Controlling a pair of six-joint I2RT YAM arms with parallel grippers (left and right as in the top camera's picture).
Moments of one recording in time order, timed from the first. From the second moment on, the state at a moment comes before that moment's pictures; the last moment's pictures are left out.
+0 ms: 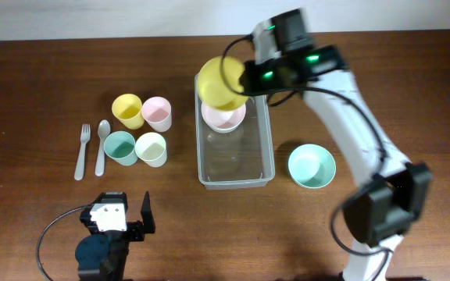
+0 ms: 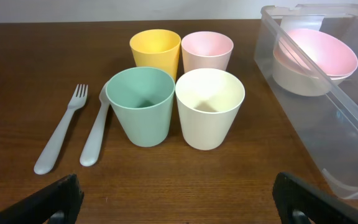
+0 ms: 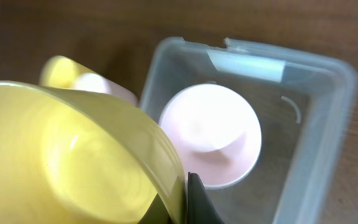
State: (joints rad) left arm 0.03 0.01 0.14 -0.48 0.04 0.01; right arm 0.36 2.02 1.92 -0.87 -0.34 0.23
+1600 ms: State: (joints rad) left arm 0.03 0.01 0.14 -0.48 0.04 0.01; right arm -0.15 1.85 1.29 -1.15 -0.27 0.21
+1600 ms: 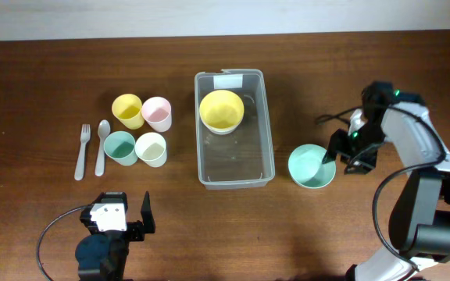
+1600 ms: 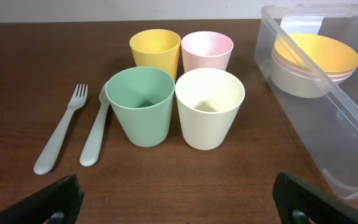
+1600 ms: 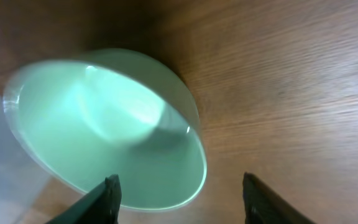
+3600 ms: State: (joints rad) left arm 0.03 0.01 0.14 -0.48 0.04 0.01; right arm 0.34 2.13 2.01 -1.05 -0.26 0.16
